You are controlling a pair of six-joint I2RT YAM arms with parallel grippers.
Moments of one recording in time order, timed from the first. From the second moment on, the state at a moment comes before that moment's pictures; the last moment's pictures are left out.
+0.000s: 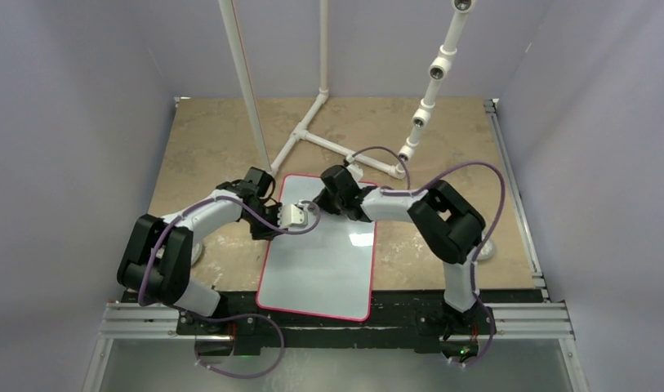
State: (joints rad) left arm -0.36 1.50 0.82 -0.65 0.35 1.09; right arm 0.79 2.03 1.21 0.10 0.17 1.18
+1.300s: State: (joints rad) left arm 0.12 1.14 0.88 -0.42 0.10 0.54; right arm 0.45 1.34 0.88 -0.62 0.38 0.98
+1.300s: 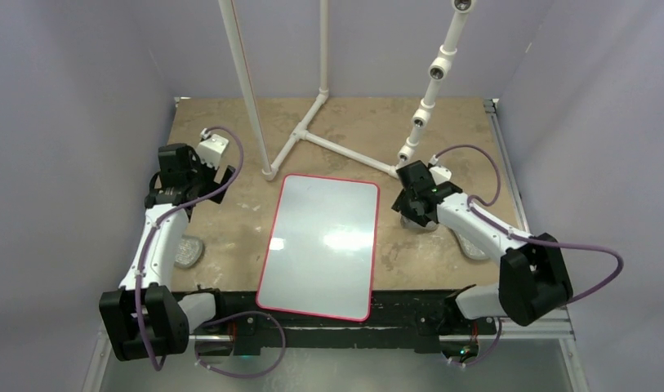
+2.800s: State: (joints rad) left arm 0.14 1.58 0.79 0.07 0.17 0.26; right arm 0.05 1.40 0.79 0.08 0.61 0.50
